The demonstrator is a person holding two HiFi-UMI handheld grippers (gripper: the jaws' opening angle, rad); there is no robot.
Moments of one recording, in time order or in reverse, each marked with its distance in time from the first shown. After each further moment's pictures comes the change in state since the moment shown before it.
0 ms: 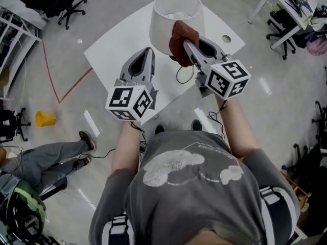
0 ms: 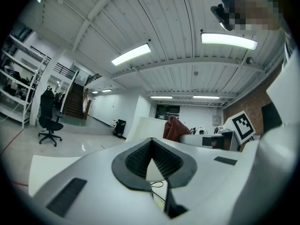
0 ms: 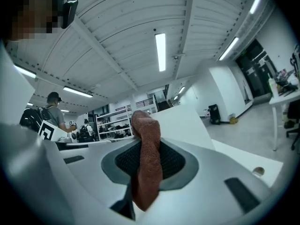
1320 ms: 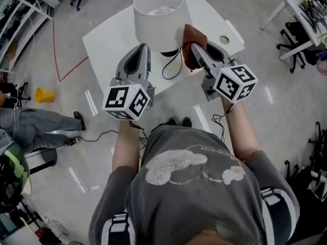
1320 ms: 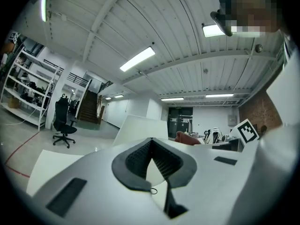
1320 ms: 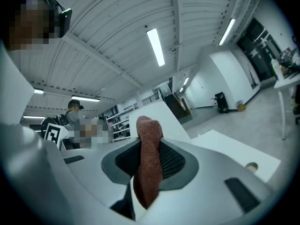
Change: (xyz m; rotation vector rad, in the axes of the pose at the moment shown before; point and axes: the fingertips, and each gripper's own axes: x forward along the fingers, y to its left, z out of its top) left arm 0.015 -0.053 -0.009 0.021 -0.054 0.188; right arm -0.057 -0.066 -0.013 0.105 0.079 0.141
